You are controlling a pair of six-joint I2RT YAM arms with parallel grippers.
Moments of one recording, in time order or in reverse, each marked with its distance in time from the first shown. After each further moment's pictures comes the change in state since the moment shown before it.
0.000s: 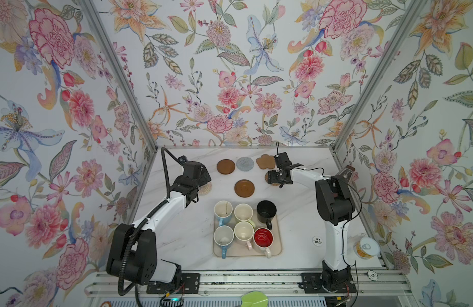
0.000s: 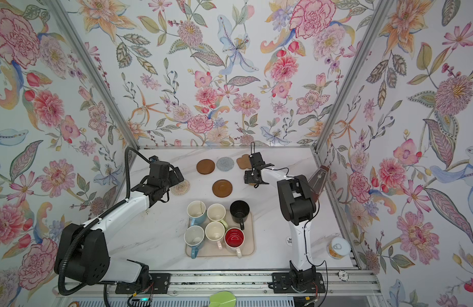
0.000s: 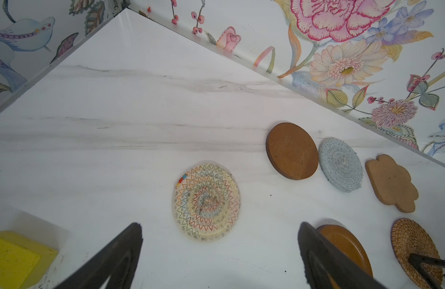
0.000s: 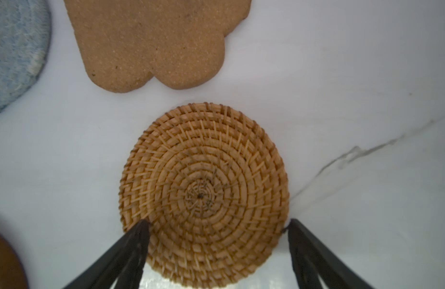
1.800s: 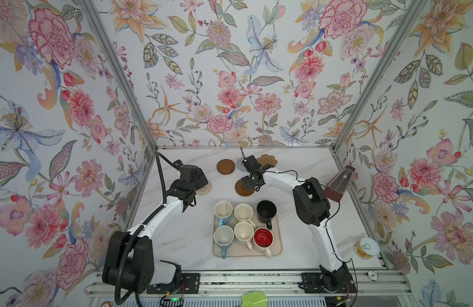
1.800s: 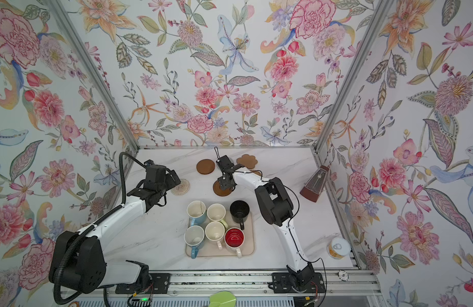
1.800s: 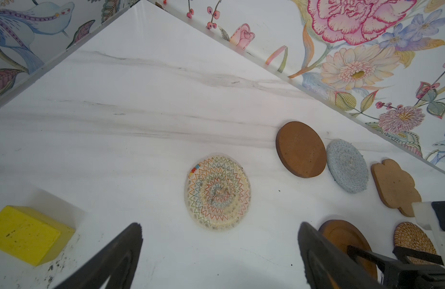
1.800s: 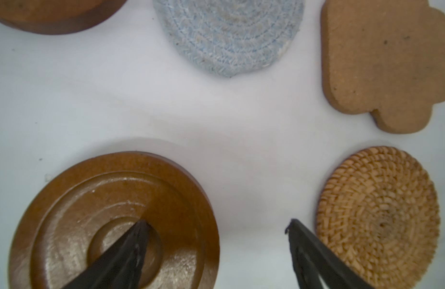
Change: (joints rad) left arm 0.023 -0.060 -0.062 -0.011 0.000 -0.040; right arm 0.258 0.182 0.305 -0.178 0.121 -0.155
